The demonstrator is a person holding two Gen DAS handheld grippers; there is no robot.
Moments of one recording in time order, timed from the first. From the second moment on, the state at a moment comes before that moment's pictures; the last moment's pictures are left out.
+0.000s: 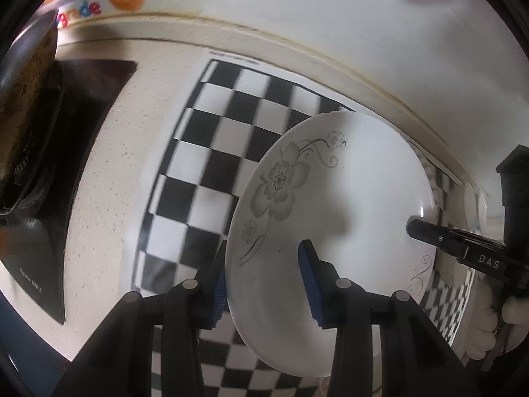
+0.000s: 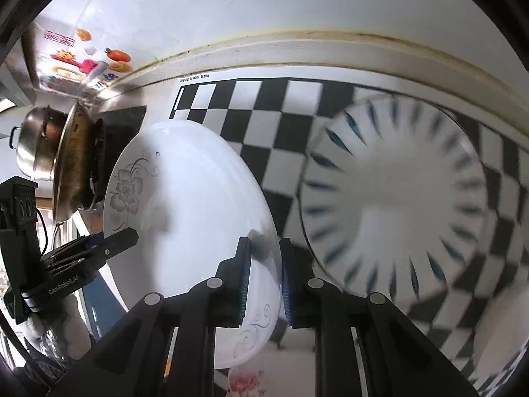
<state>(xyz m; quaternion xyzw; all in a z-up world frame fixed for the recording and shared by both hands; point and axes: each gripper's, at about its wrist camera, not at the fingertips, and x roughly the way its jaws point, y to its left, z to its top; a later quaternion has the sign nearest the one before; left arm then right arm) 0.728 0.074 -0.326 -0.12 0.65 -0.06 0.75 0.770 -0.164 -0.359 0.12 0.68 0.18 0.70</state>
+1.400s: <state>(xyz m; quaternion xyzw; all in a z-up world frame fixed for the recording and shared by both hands) 0.613 -0.084 -0.409 0.06 0.72 -0.15 0.68 0.532 -0.312 -0.393 0.18 0.70 0.04 0.69</state>
